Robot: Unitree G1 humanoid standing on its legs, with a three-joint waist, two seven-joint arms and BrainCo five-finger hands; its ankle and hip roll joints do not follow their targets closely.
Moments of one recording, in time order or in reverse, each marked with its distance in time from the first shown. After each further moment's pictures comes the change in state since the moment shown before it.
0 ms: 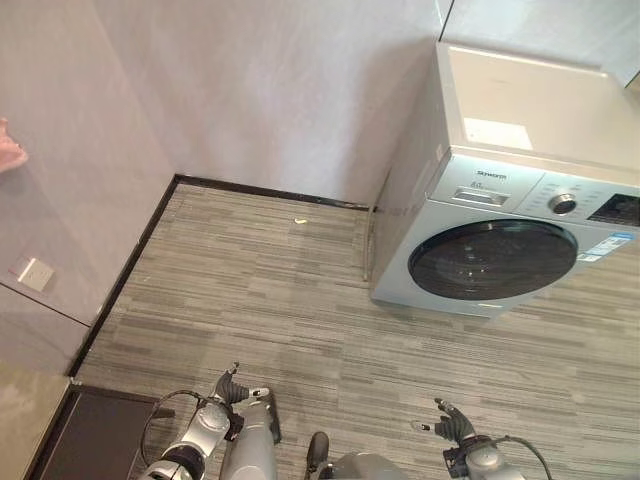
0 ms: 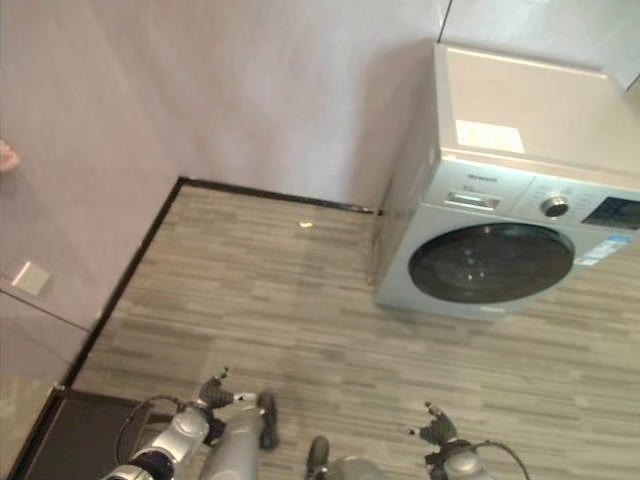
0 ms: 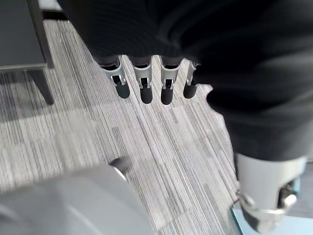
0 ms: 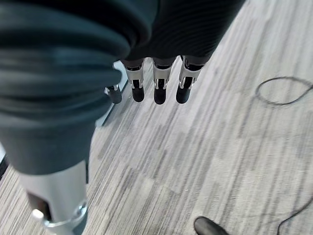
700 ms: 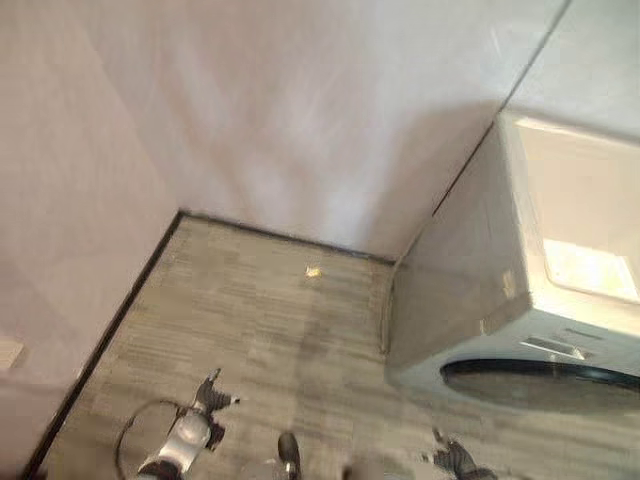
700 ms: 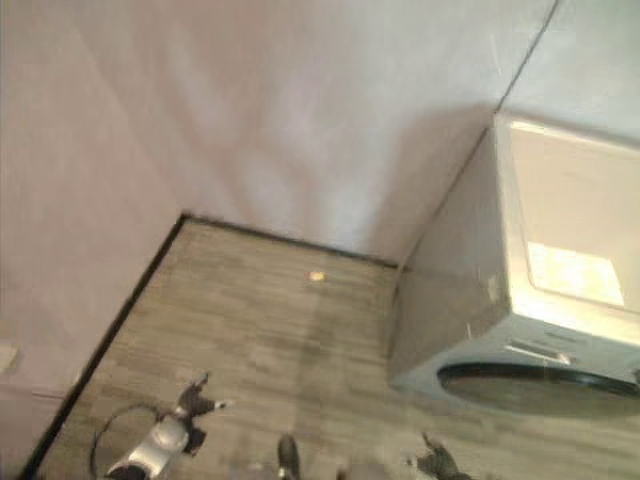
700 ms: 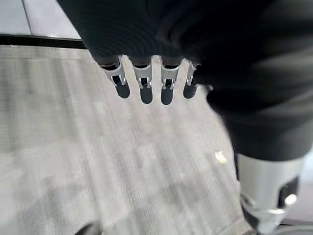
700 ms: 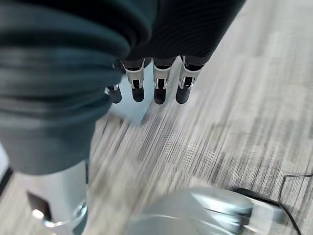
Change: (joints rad) left arm 0.047 0.059 0.018 -0.045 -0.006 -0.010 -0.003; right arm 0.054 0.053 -0.052 -0.051 0.013 0.002 0.044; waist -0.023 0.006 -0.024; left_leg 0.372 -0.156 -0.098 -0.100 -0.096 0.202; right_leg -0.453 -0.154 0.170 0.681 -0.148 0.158
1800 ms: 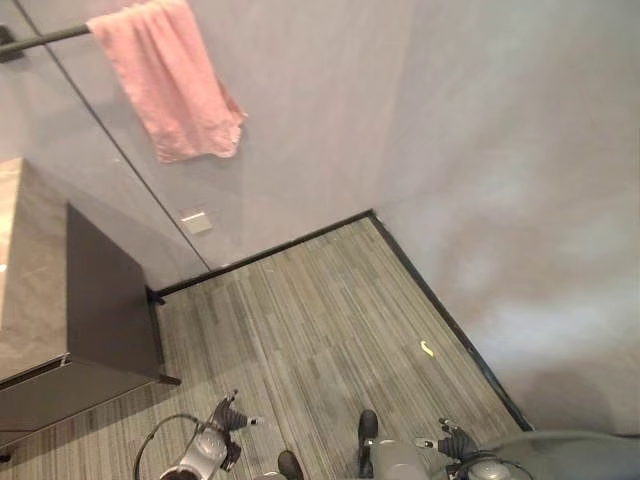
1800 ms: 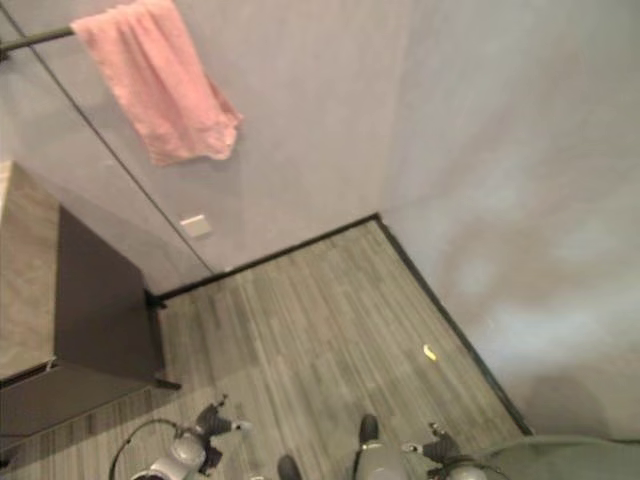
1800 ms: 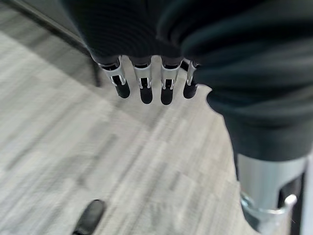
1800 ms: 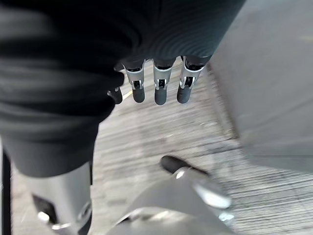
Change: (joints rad) left arm 0.051 -0.066 -0.047 0.122 0.012 -0.021 0.000; right arm -0.106 0.006 0.027 0.180 -0.001 0.002 -0.019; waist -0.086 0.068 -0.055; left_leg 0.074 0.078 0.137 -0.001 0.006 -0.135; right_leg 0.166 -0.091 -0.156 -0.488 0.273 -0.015
